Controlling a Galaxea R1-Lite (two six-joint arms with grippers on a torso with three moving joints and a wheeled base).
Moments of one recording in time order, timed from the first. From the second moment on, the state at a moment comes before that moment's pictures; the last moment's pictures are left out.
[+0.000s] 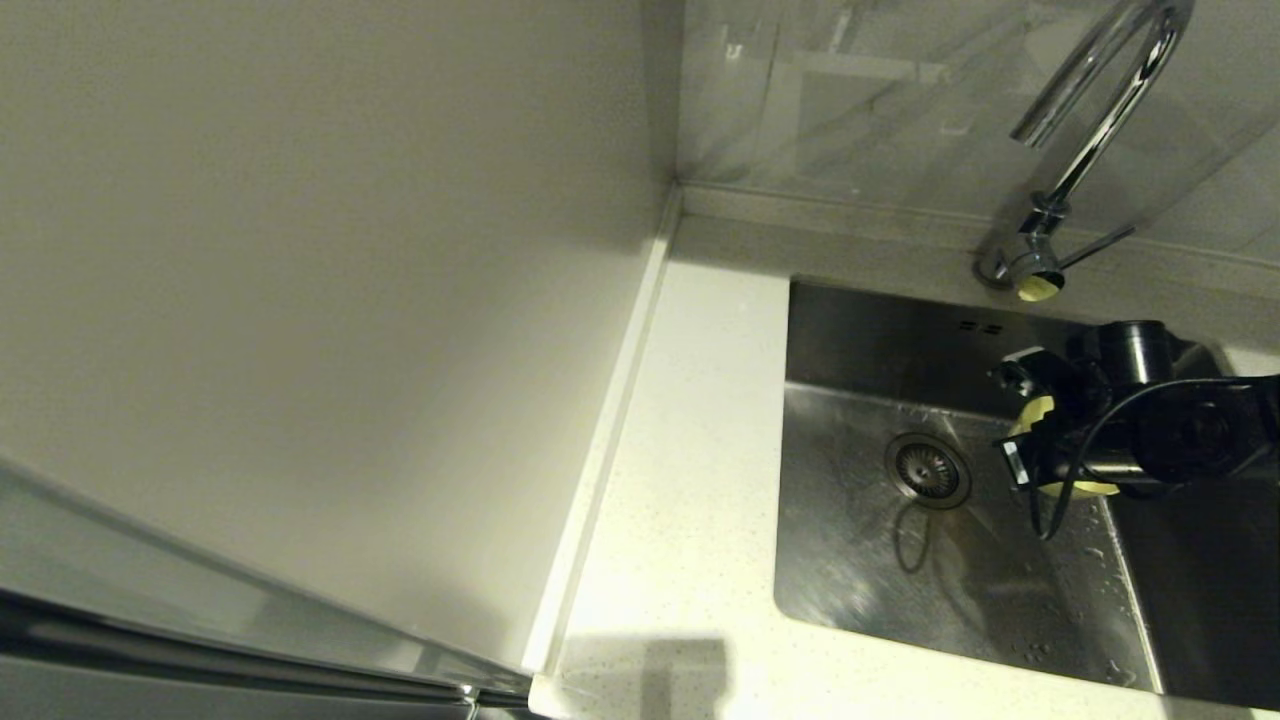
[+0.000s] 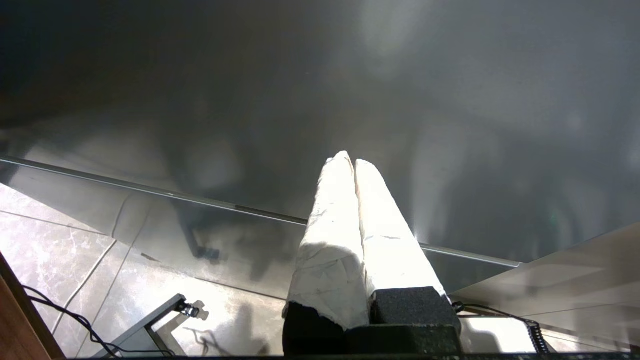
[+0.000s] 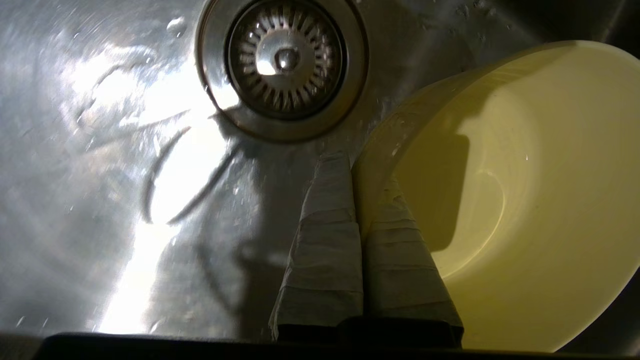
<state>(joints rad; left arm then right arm) 0.00 0.00 0.00 0.00 0.02 -0.02 -0.09 2.00 -1.13 -0.16 -0.09 -0.30</state>
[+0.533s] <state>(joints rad) 0.00 0.00 0.00 0.00 0.02 -0.02 -0.09 2.28 -1.39 -0.16 -0.17 -0.30</state>
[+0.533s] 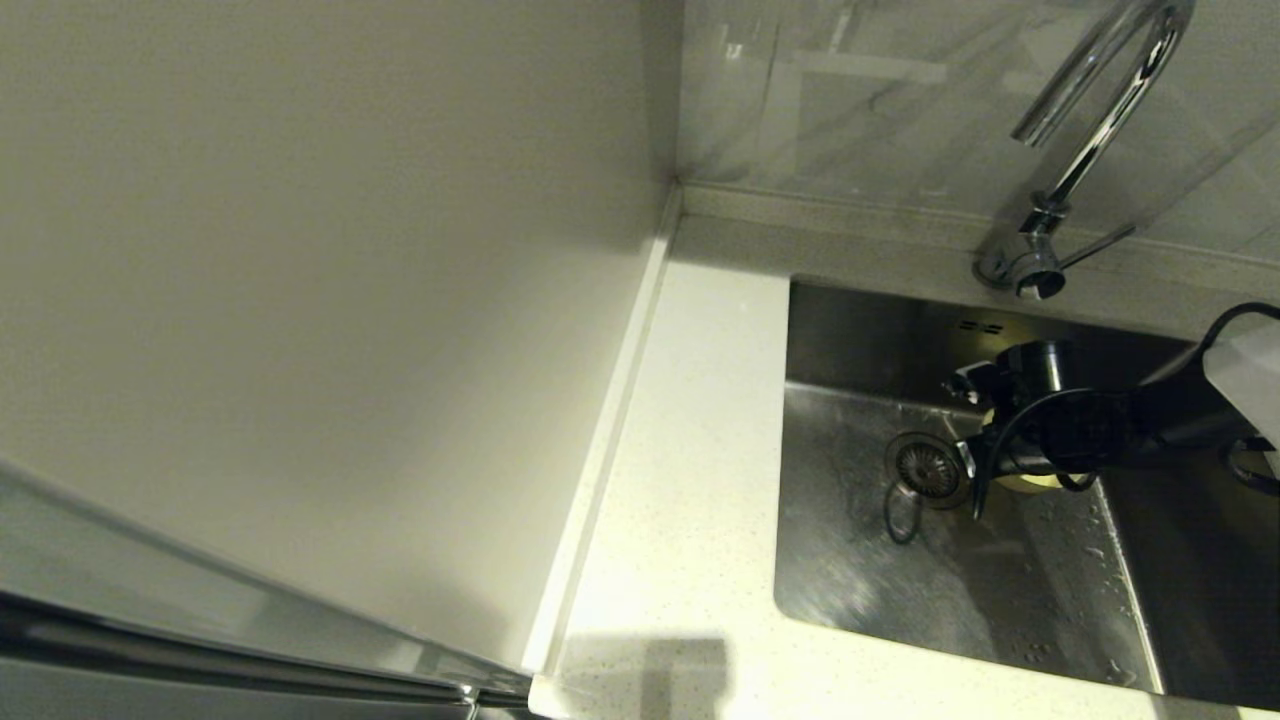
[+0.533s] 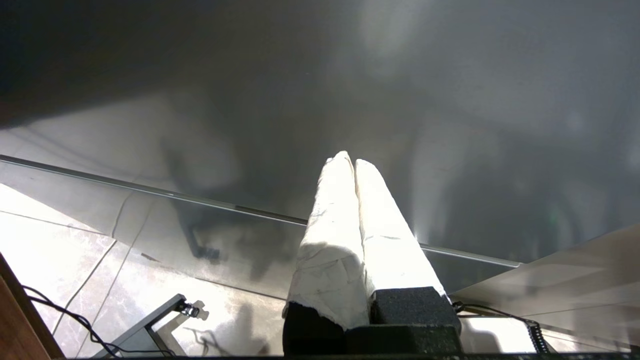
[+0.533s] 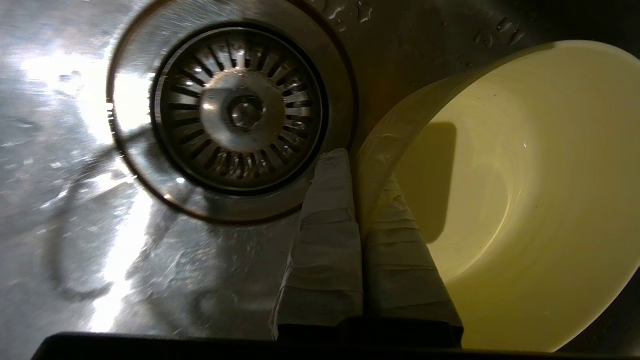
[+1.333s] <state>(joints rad) 0.00 0.00 0.00 0.00 0.02 -0.02 -0.11 2.15 -1.36 -0.13 -0.27 -0.24</state>
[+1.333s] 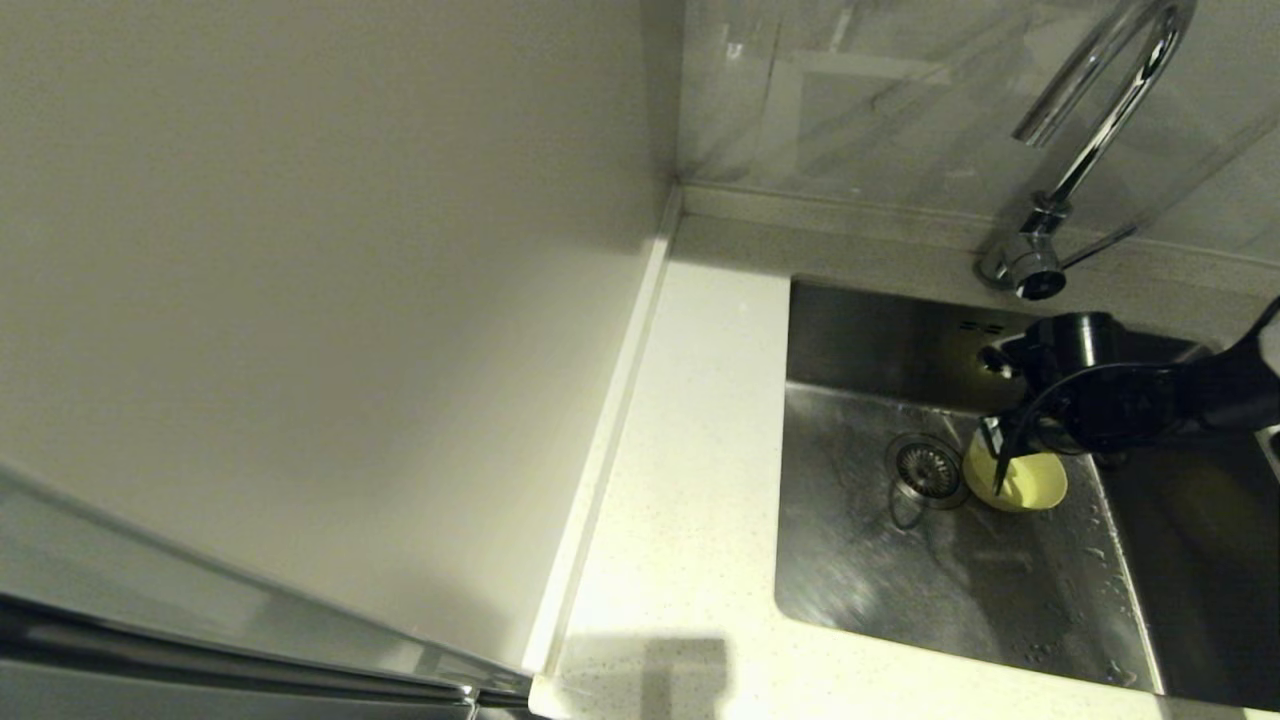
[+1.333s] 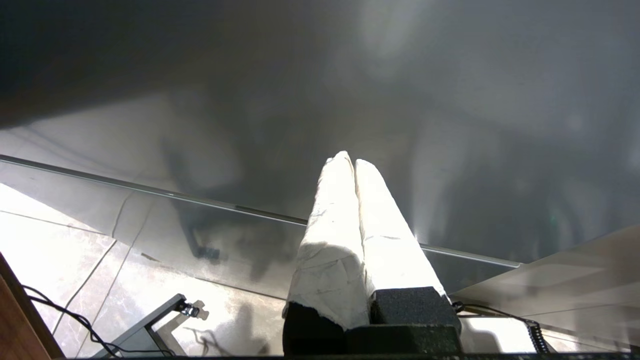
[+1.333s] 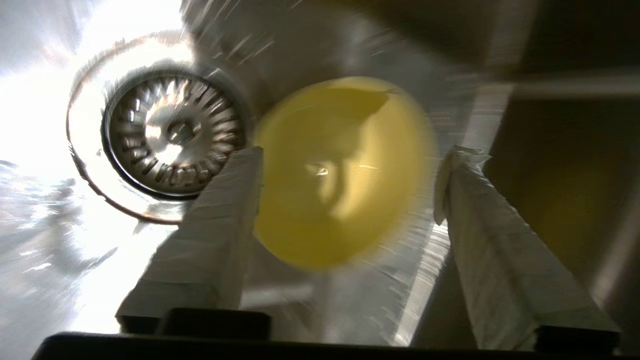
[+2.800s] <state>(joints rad) 0.00 0.00 0.00 0.00 0.02 -0.02 -0.93 1.77 -1.94 1.45 0.28 -0.41</state>
